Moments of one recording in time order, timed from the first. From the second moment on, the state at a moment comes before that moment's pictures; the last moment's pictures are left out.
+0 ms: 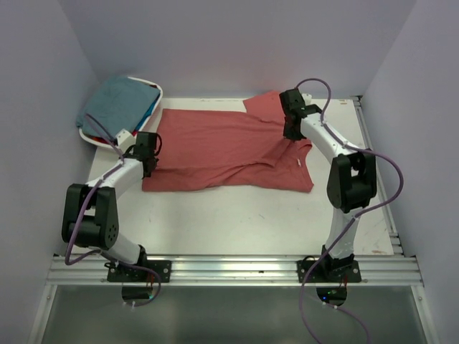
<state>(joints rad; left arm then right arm) -0.10 1.53 0.89 -0.29 -0.55 -0.85 0.28 1.95 1.67 -0.76 0.43 0.43</state>
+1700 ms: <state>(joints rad) -0.08 1.53 0.63 0.11 -0.01 -0.56 0.26 1.82 1.16 -0.65 0.27 0.49</state>
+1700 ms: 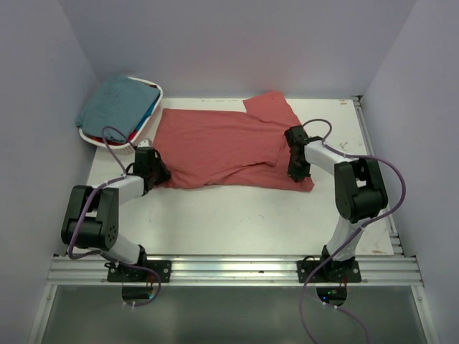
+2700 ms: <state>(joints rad) -0.18 1.27 0.52 -0.23 -0.04 -0.66 0.21 1.76 1.05 -0.73 0.45 0.54</state>
